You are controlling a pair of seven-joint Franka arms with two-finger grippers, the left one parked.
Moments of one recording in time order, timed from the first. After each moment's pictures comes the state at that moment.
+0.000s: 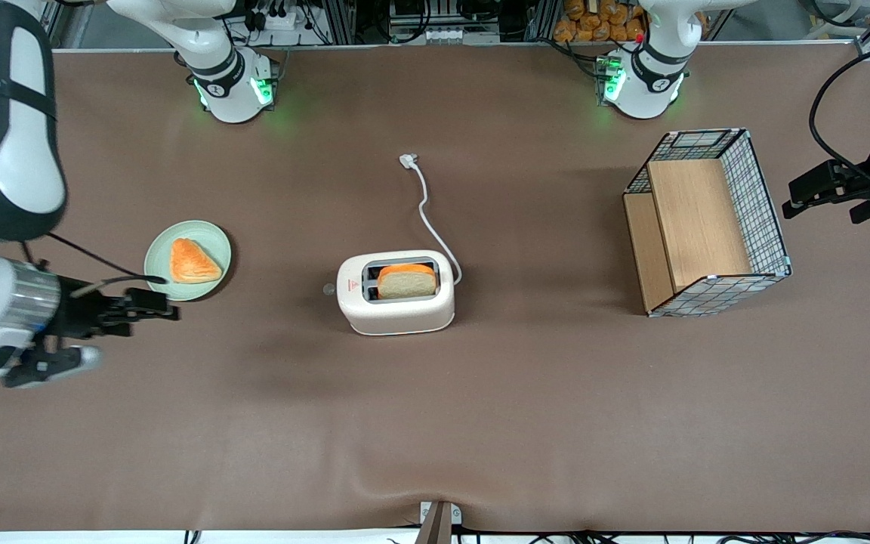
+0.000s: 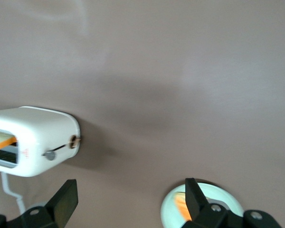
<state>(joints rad) 0.01 0.47 0.01 -1.18 0.20 1.62 -0.21</state>
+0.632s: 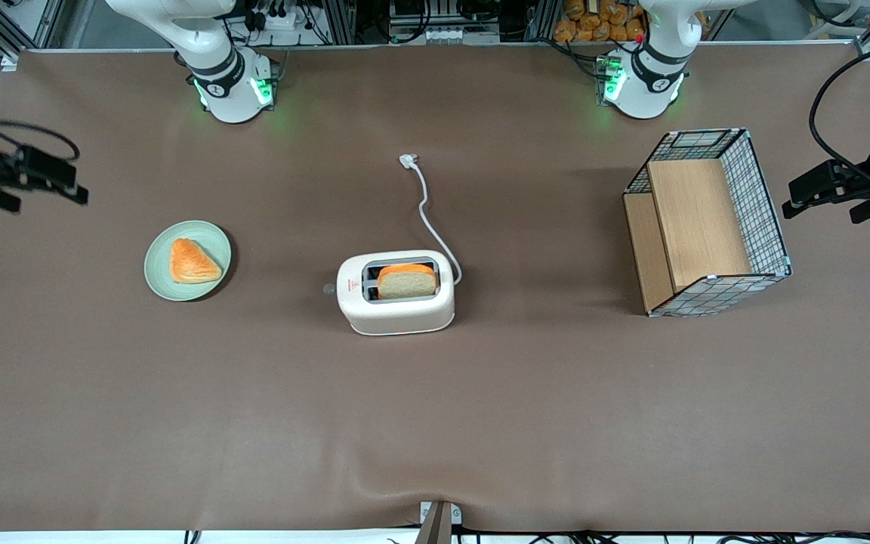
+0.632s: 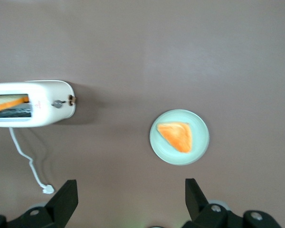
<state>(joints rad) 0.01 0.14 0.04 -1.23 0.07 1.30 0.01</state>
